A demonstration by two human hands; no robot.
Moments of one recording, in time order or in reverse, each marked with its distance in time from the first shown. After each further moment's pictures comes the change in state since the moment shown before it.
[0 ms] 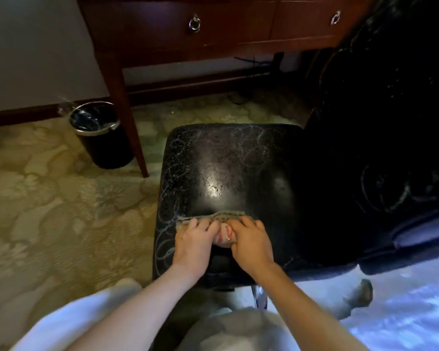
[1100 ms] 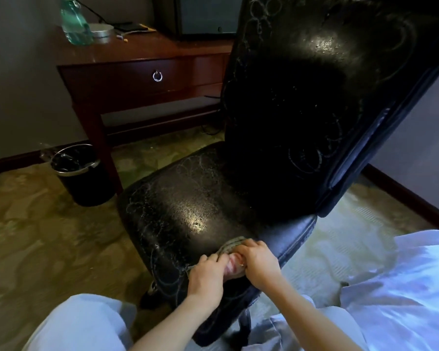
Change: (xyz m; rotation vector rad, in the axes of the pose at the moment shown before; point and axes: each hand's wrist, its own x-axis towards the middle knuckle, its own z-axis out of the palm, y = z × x) left_hand -0.031 0.105 0.017 0.022 -0.193 -0.003; right_hand -0.062 0.082 -0.048 -0.050 -0.083 0.047
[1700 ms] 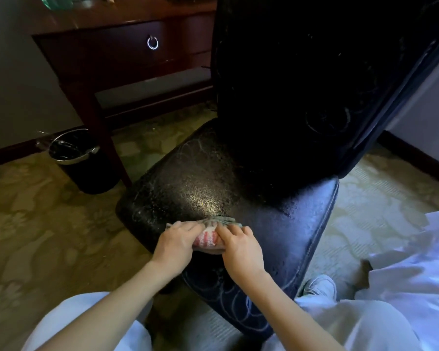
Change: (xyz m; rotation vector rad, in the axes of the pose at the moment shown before) left_hand 0.040 -0.121 -0.025 -0.017 0.161 0.246; right_hand 0.032 -0.078 0.045 0.059 0.272 -0.013
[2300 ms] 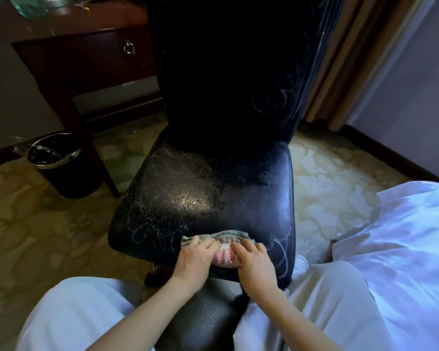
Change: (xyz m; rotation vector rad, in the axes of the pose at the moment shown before) left_hand -0.047 0.090 0.028 0.042 -0.037 0.138; right_hand -0.103 0.043 -0.023 0.033 -0.073 0.155
